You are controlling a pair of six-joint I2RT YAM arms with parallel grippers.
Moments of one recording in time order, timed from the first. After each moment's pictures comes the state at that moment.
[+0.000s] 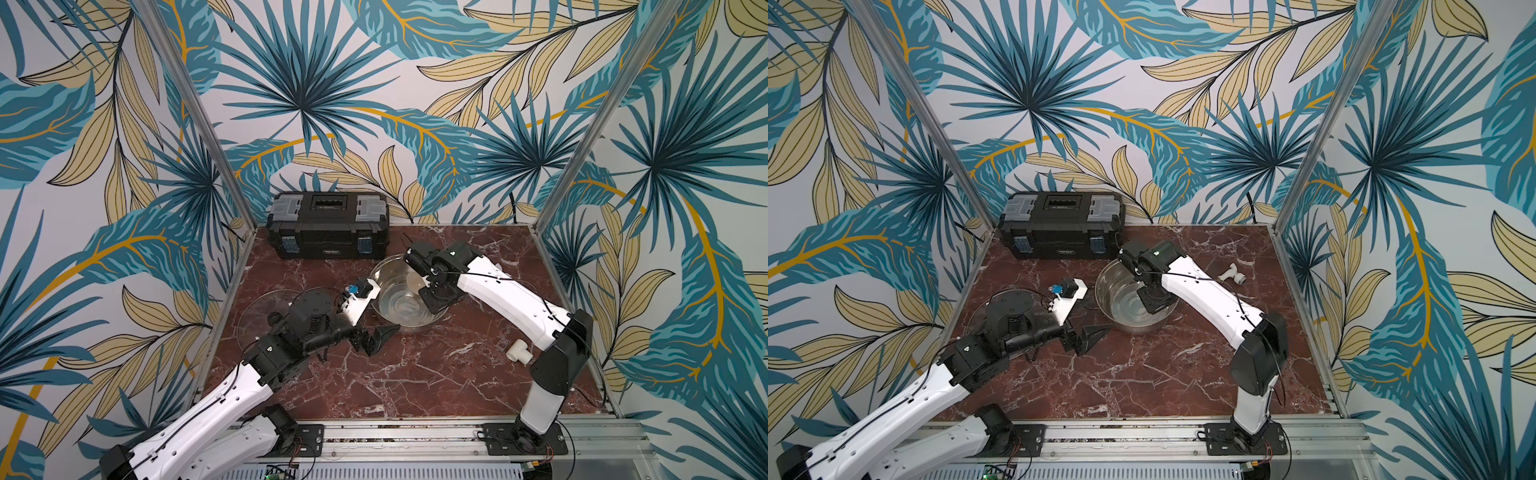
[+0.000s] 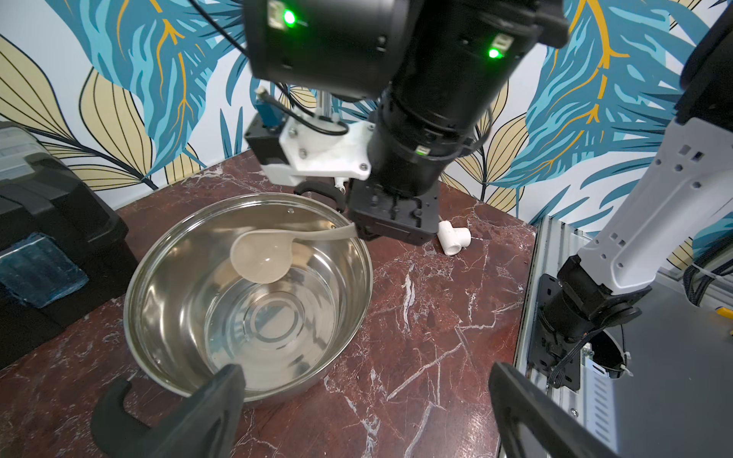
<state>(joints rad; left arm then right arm) -0.71 0.85 0.81 -0.27 0.31 -0.07 0.72 1.84 1.85 -1.44 0.29 0.26</state>
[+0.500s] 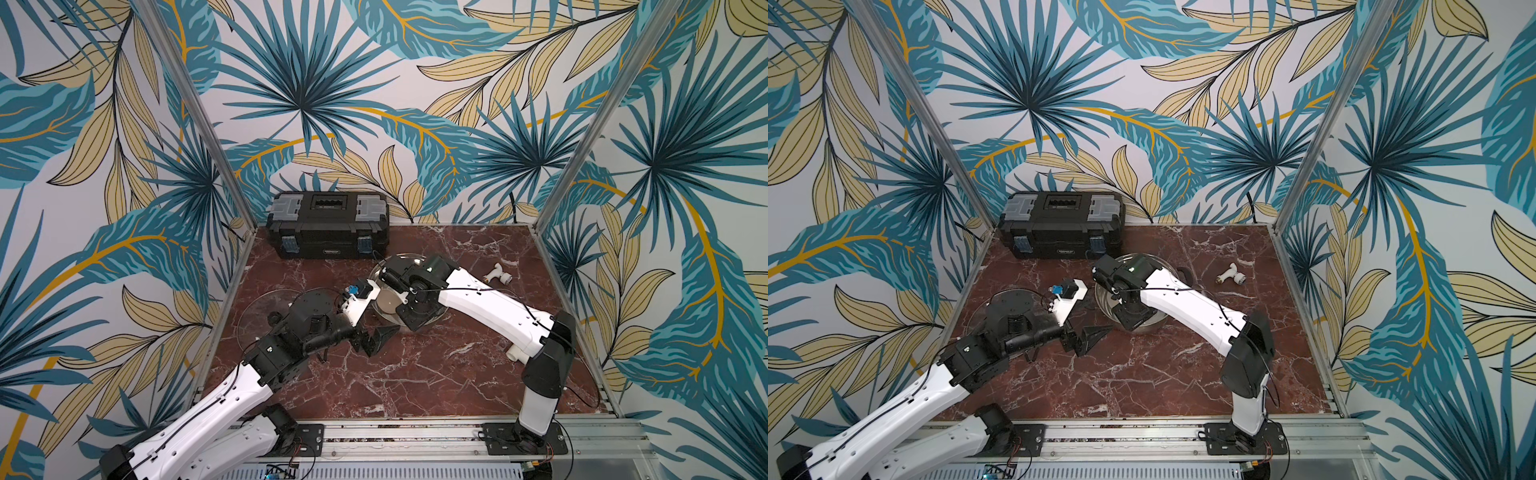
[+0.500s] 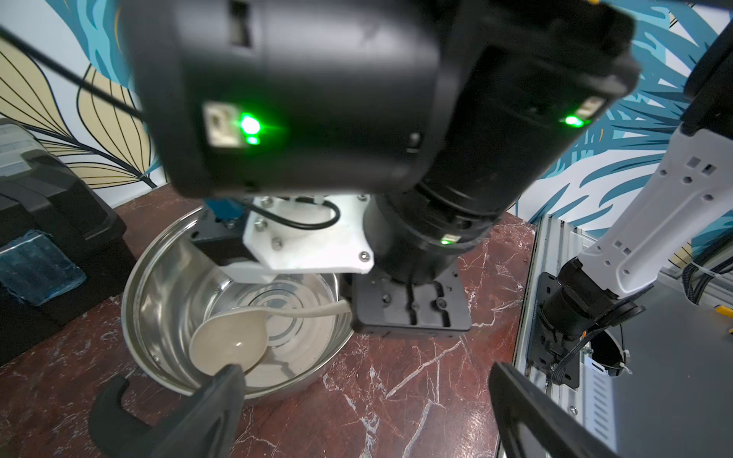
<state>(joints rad) -0.72 0.85 0.81 -0.27 0.31 -0.07 0.88 1.83 1.81 -1.43 0.21 0.27</state>
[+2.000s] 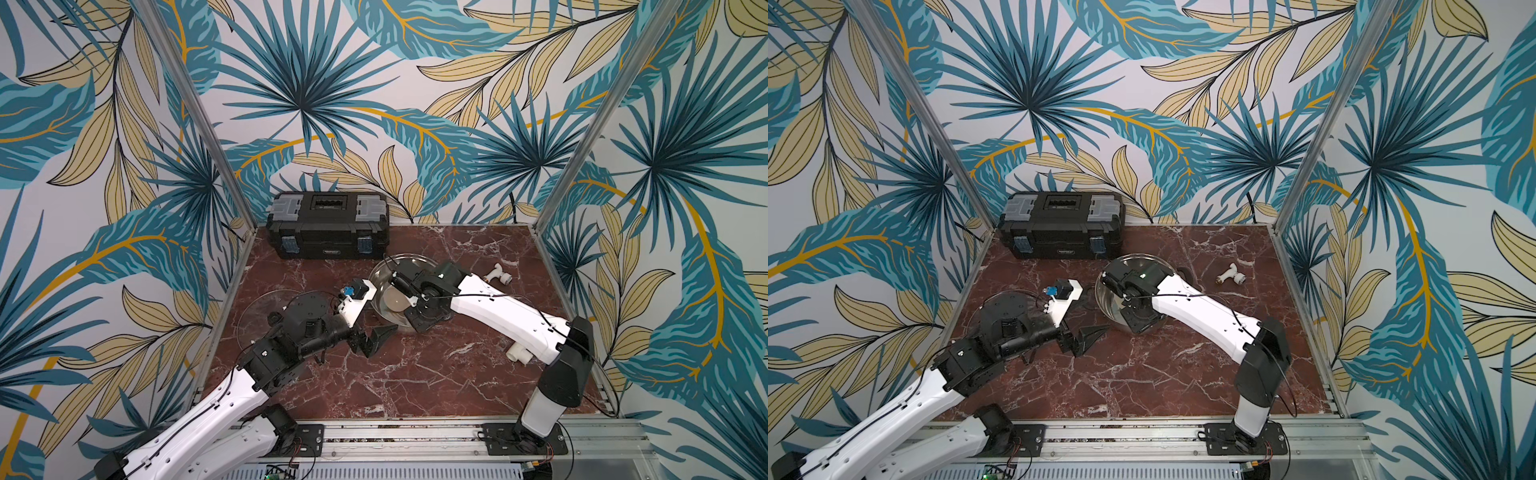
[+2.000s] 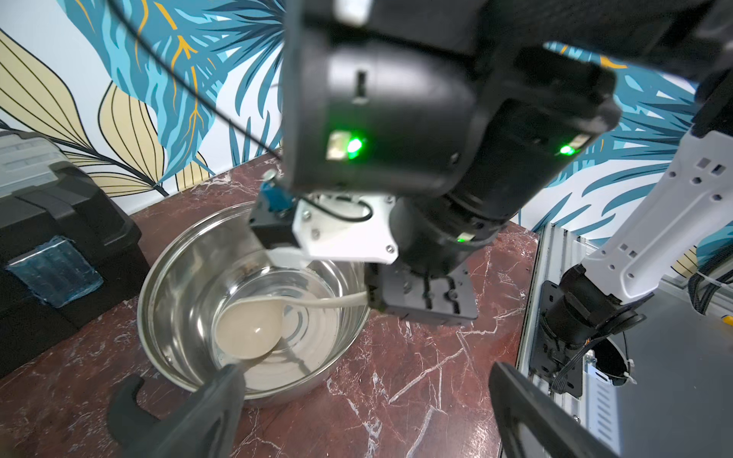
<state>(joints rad) -0.72 0.81 0.80 -0.28 0.28 -0.08 0.87 1.71 1.66 -1.34 0.24 0.31</state>
